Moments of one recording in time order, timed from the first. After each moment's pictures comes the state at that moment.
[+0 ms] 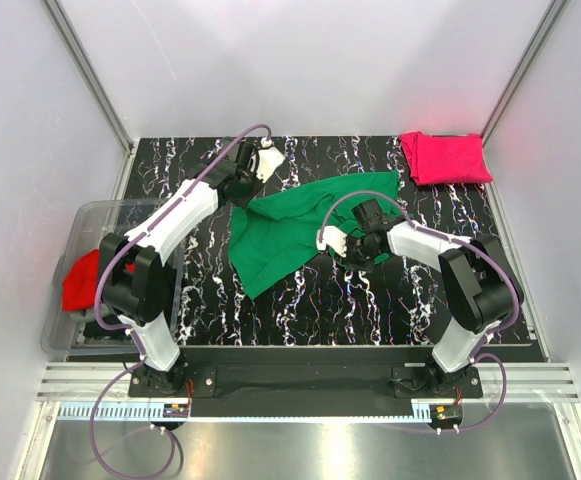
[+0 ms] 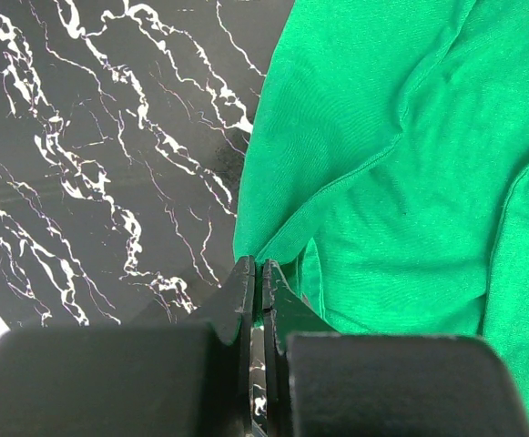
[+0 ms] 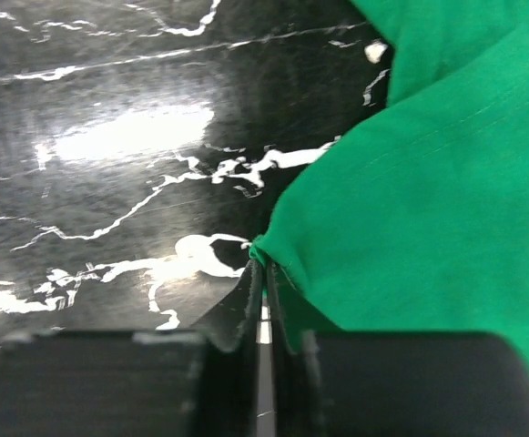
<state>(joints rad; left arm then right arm) -0.42 1.76 1.51 -0.61 -0.03 0.43 0.45 1.72 0.99 -0.47 -0.36 -0.94</state>
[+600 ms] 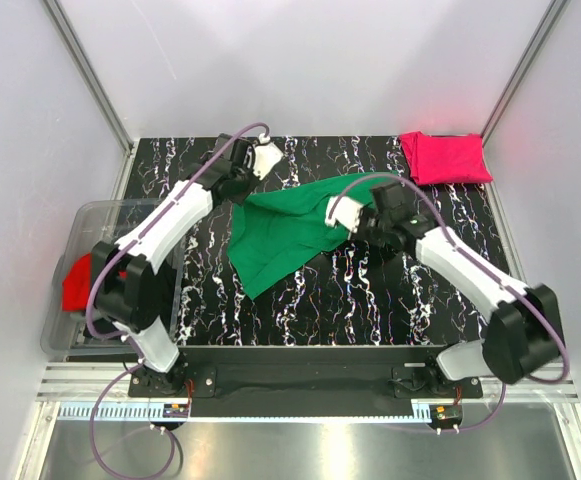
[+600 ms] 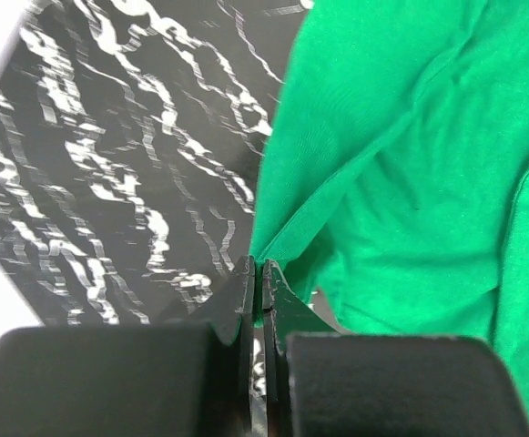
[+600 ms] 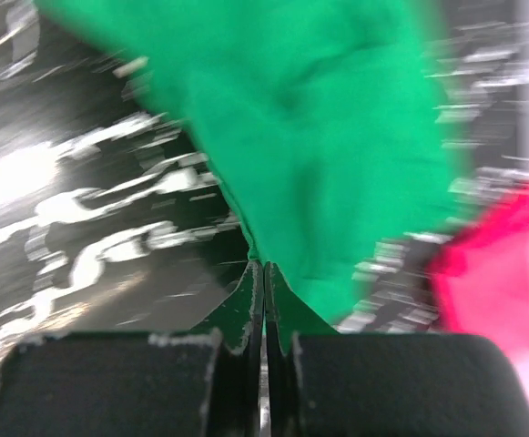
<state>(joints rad) -0.42 1.71 1.51 -0.61 -0.05 0.47 0.46 1.41 1.03 -0.48 -0.13 -0.89</state>
